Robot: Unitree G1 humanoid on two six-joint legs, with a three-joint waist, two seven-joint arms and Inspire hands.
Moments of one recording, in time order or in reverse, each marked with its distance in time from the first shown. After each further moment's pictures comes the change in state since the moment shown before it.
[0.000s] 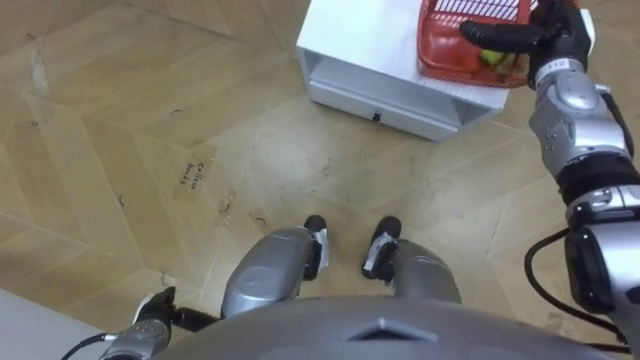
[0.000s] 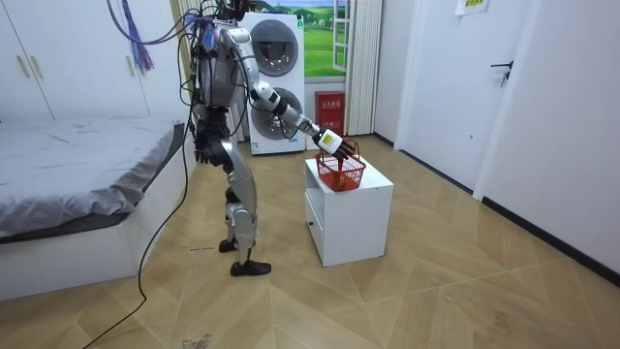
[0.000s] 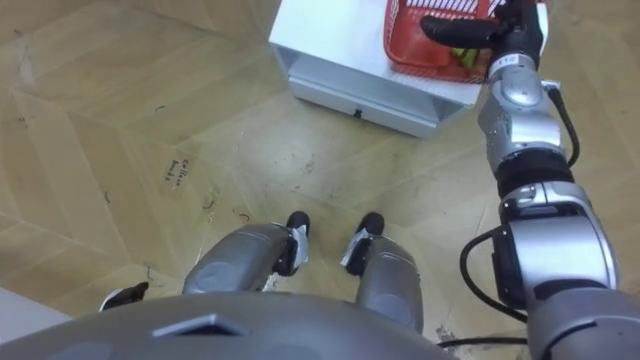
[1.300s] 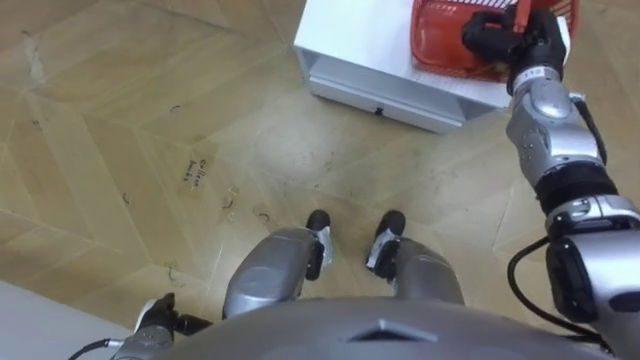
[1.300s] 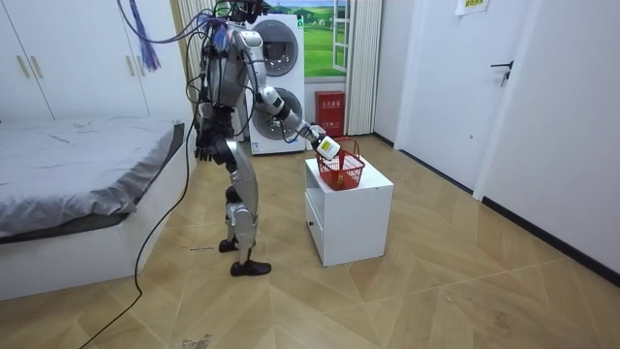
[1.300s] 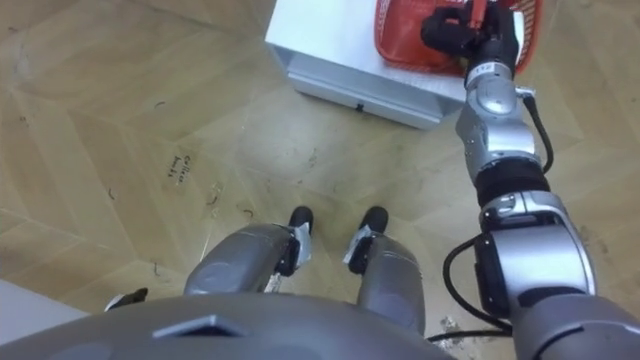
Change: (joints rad) left arm 0.007 -0.018 -0.002 0.003 0.034 0.000 0.034; right arm 0.026 0.053 0.000 -0.027 -0.062 -0.004 -0.047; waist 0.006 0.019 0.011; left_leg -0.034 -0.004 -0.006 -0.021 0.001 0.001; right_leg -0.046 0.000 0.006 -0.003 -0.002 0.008
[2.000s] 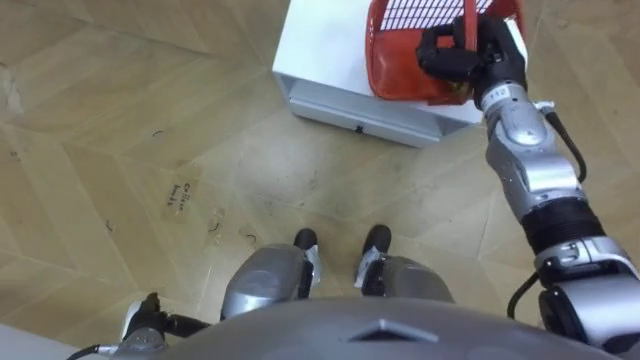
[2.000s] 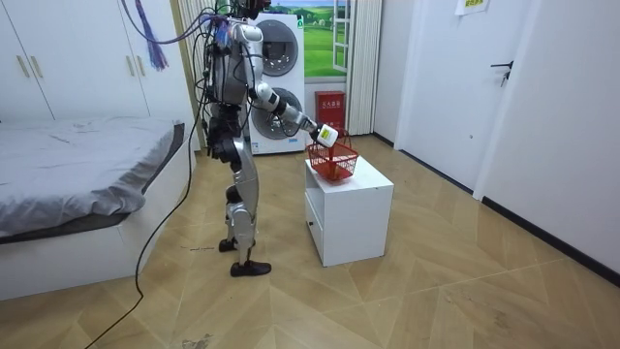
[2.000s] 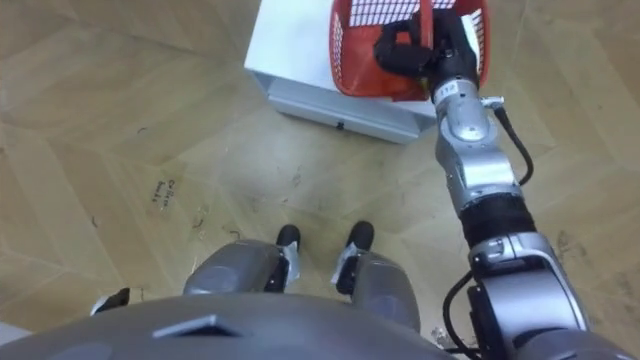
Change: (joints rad) left arm 0.027 -0.008 0.087 -0.020 0.040 -0.011 0.073; right arm 0.179 0.045 0.070 -0.263 -0.119 0.024 0.070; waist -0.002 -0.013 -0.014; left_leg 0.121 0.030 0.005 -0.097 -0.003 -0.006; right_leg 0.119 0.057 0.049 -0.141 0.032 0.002
